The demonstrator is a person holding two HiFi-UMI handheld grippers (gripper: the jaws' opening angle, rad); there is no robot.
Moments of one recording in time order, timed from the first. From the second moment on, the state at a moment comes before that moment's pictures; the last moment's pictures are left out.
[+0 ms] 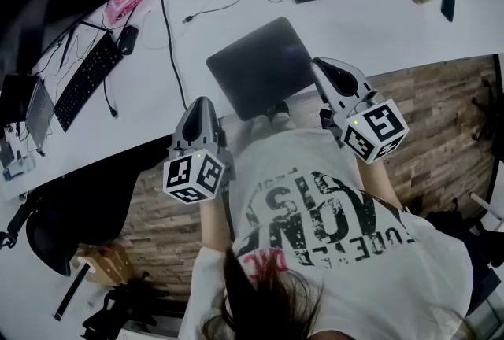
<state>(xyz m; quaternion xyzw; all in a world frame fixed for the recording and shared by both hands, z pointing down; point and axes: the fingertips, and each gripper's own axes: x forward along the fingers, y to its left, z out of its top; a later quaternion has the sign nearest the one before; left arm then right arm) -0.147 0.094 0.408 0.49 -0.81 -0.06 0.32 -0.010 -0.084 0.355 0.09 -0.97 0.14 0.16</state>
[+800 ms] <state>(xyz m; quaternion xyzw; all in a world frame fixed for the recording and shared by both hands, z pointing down) -0.067 0.123 0.542 0.46 -0.67 -0.08 0.57 -0.013 -0.057 0.379 0.07 -0.96 0.17 0.20</state>
